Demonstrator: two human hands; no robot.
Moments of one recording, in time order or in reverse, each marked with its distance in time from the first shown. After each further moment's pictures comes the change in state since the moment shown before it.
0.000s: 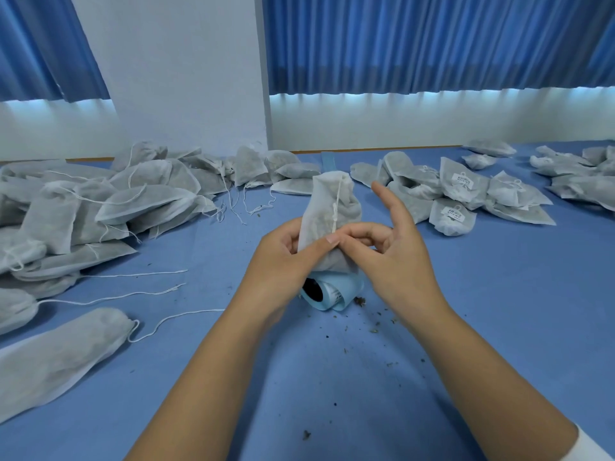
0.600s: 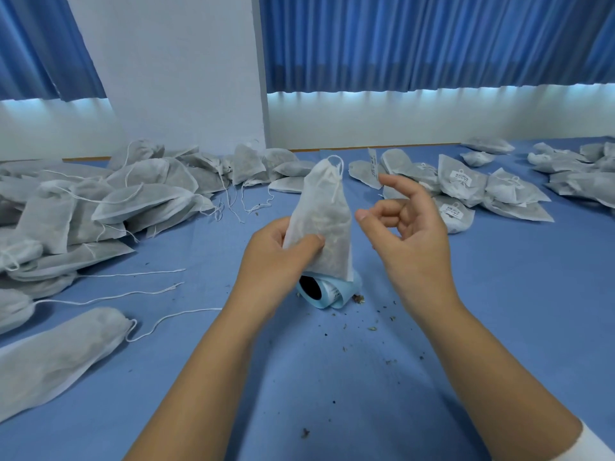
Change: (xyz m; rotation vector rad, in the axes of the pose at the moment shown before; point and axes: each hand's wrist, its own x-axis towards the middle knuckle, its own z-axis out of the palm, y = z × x) left_hand -0.002 0.006 0.000 0.174 0.128 0.024; right_hand 0.004 -0.008 -0.011 0.026 0.157 -0.144
